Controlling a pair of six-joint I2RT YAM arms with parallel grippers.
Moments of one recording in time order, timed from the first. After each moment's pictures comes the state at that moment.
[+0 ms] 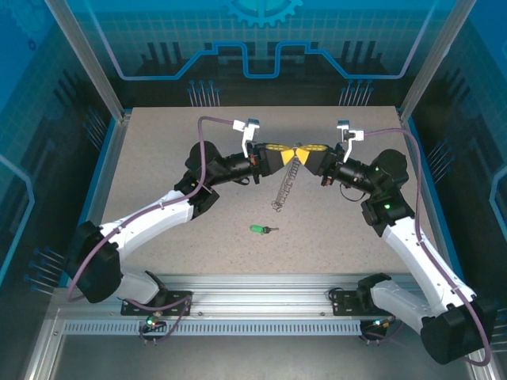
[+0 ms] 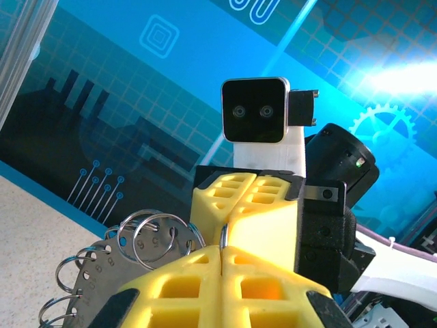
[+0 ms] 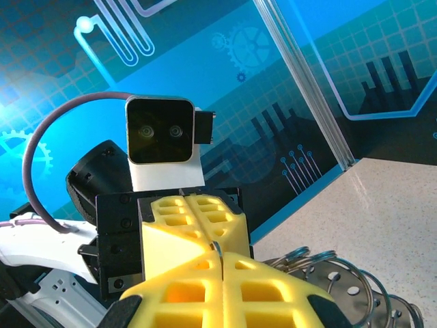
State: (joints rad) left arm -0.66 1.42 1.04 0.64 0.63 -0.73; right arm 0.29 0.98 0.85 0.31 -0.82 0.69
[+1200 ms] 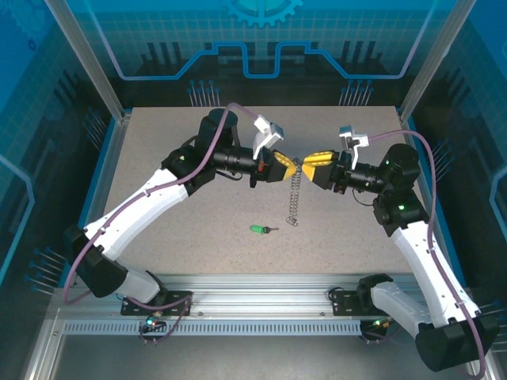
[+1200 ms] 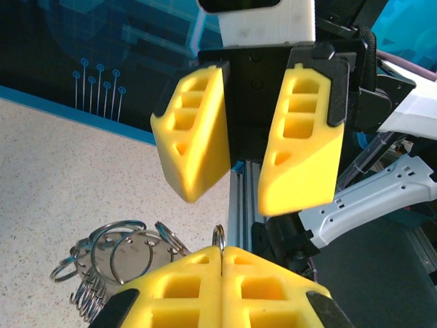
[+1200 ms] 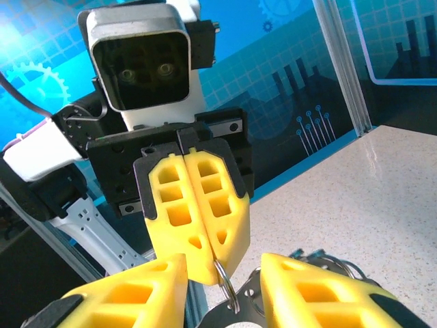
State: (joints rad) left arm -0.67 1.47 1.50 -0.37 0.84 -0.08; right arm 0.20 0.93 0.93 0.03 -1.06 0.48
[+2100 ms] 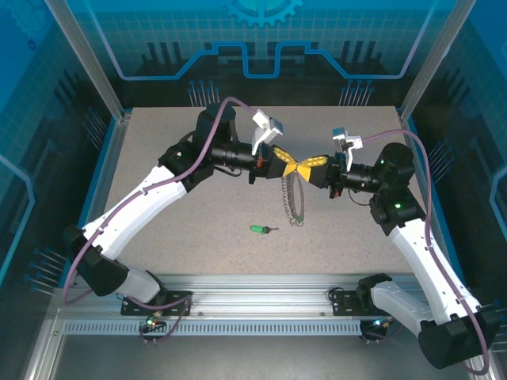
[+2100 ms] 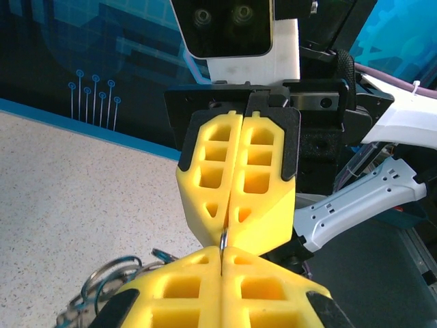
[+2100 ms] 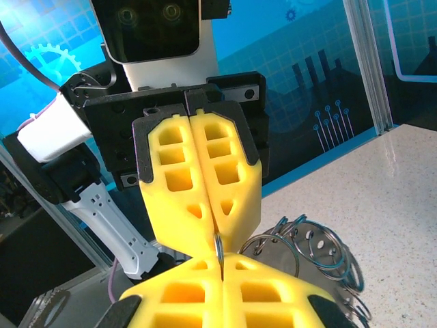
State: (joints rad) left arm -0.66 1.48 1.56 -0.40 0.86 -0.08; right arm 0.24 0.95 0.94 0.04 -1.08 0.45
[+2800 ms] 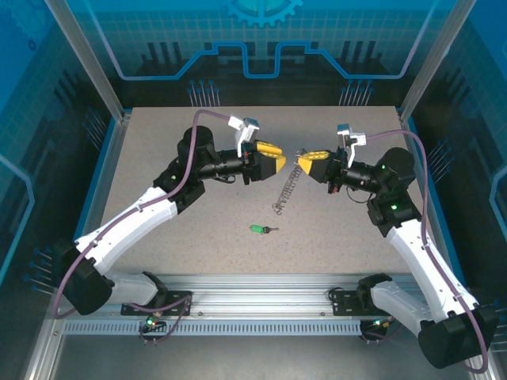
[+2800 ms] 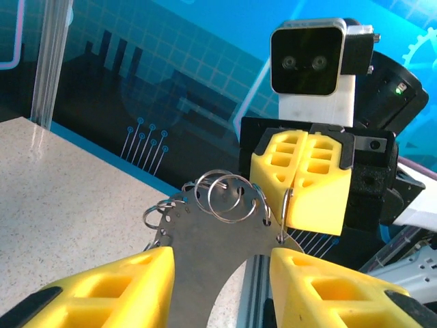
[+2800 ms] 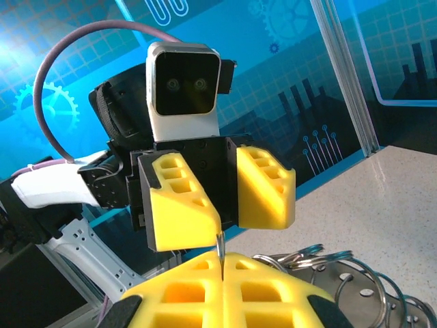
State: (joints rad) left arm -0.61 1.32 1.17 0.15 0.68 -0.44; right arm 0.24 0.95 0.87 0.24 -1.00 0.60
